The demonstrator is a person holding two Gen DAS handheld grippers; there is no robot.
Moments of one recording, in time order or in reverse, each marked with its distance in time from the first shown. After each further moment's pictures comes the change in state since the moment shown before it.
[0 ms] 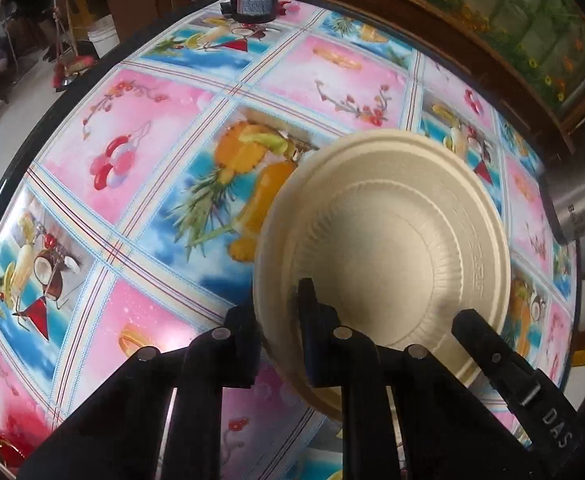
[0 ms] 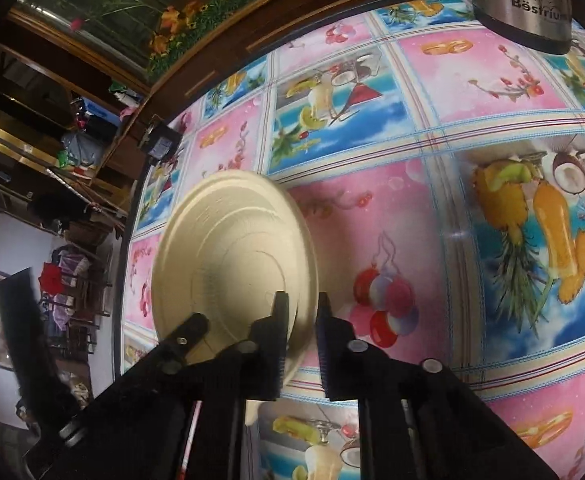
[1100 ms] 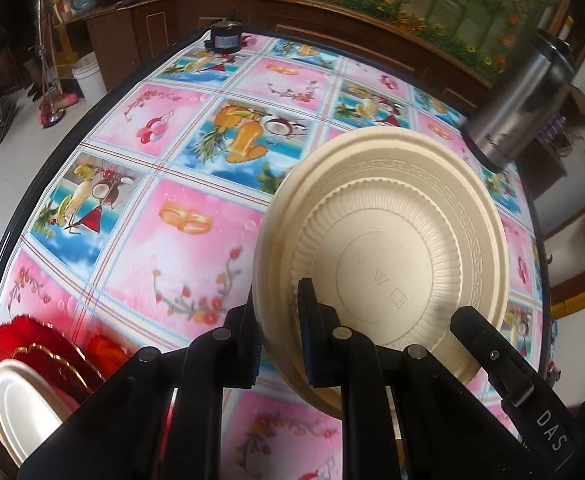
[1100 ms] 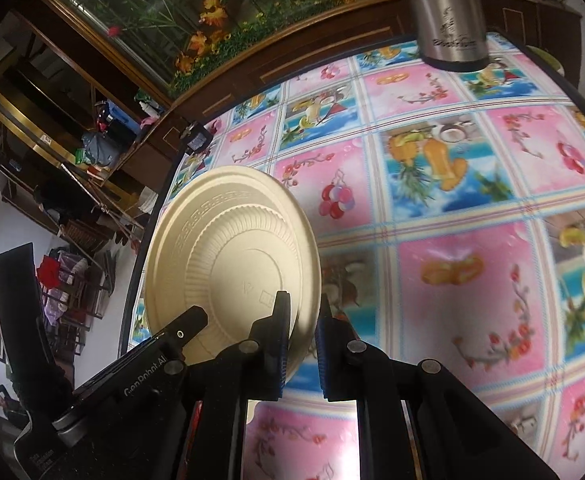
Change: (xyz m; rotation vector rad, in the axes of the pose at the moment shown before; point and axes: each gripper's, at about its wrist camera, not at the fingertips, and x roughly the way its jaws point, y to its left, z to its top) left arm -0.105 0.002 -0.113 0.131 -0.117 -0.078; right arm -0.130 -0.006 -0.120 -0.060 -0.146 -0.025
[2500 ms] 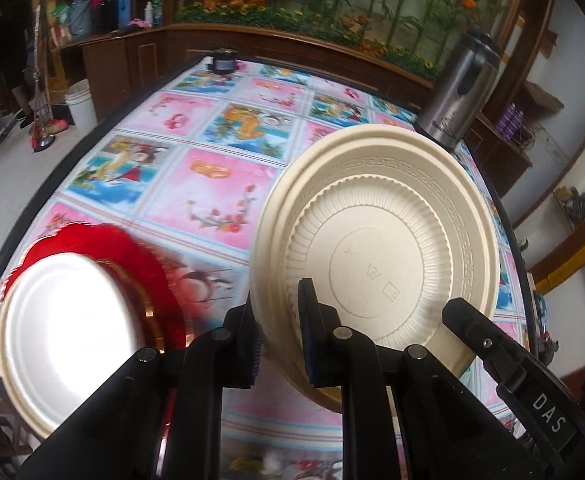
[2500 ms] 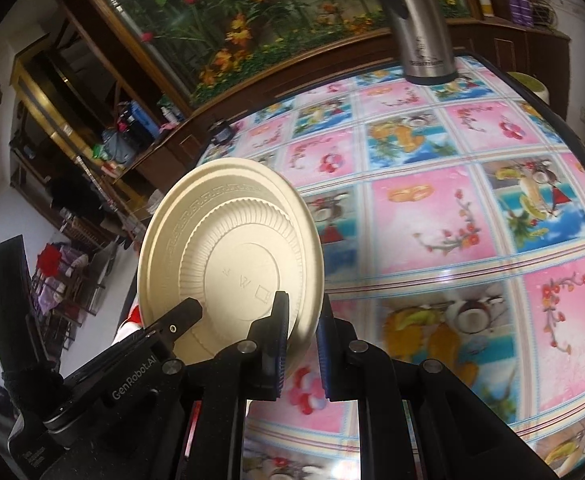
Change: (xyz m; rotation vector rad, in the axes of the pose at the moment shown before) left arm -0.076 0.038 -0.104 0.045 -0.155 -0.070; right arm -0.080 0.008 -0.113 -0.093 -0.113 0.005
